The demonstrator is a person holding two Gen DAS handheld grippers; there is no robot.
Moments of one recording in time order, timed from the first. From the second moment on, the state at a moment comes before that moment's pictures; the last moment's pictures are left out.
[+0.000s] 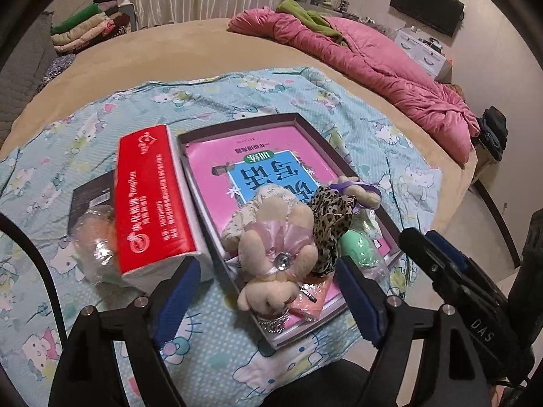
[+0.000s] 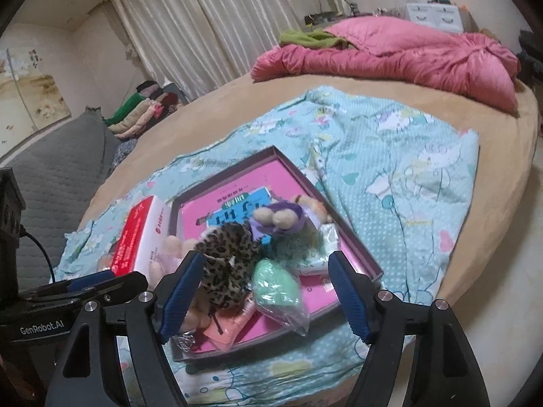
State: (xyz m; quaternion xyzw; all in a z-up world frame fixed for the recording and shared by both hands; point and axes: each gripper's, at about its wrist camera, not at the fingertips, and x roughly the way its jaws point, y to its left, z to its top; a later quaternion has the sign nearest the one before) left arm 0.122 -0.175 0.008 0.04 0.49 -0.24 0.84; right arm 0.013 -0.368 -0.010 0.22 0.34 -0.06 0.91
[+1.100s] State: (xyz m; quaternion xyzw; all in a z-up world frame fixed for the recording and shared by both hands) left arm 0.095 -0.034 0.045 -0.01 0.46 -0.17 0.87; right arm 0.022 -0.228 0.059 0.09 0.32 0.06 0.94
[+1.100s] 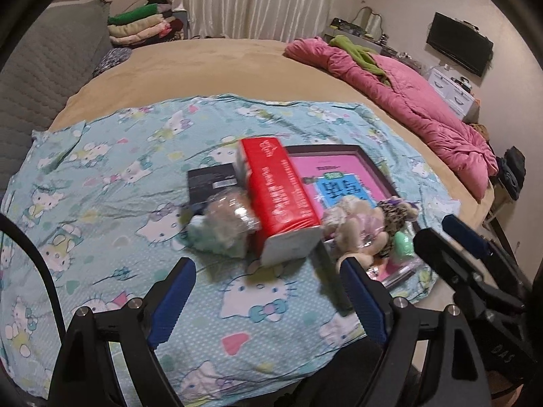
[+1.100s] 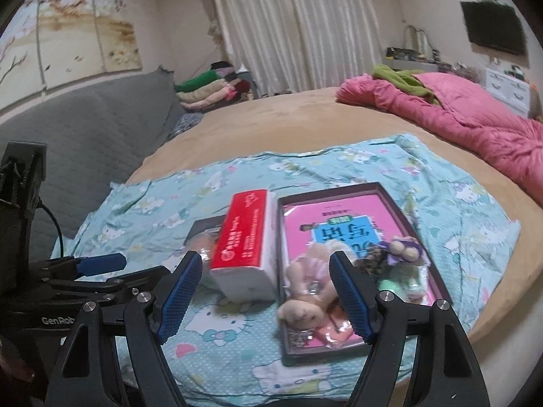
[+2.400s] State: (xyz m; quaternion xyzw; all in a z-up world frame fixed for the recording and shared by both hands) left arm 0.147 0.067 -0.075 -0.10 0.52 -0.13 0.84; right arm 0.169 -0.071 -0.042 -0.22 0.43 0.15 0.86
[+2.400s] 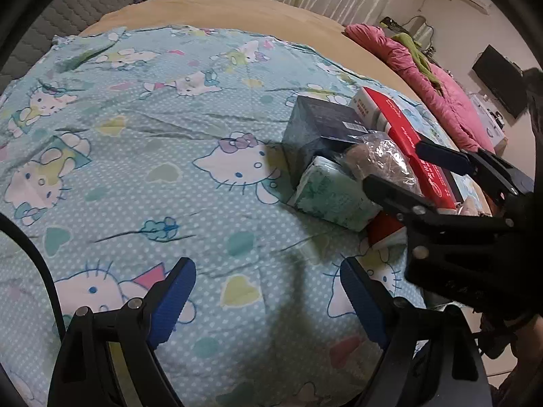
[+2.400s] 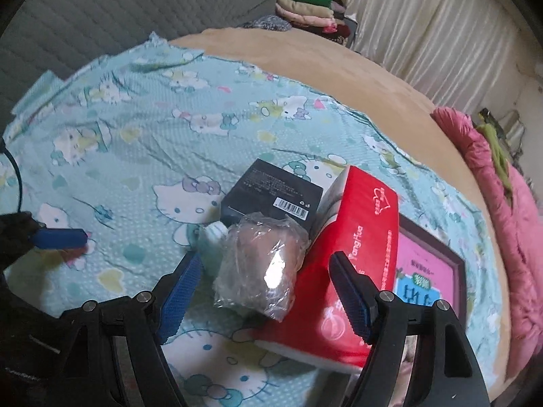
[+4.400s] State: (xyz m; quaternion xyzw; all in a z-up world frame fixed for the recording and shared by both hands) left arm 0.210 0.030 -0.095 -0.29 0.57 -0.09 0.76; right arm 0.116 -0.197 0.042 0.06 0.33 0.16 0.93
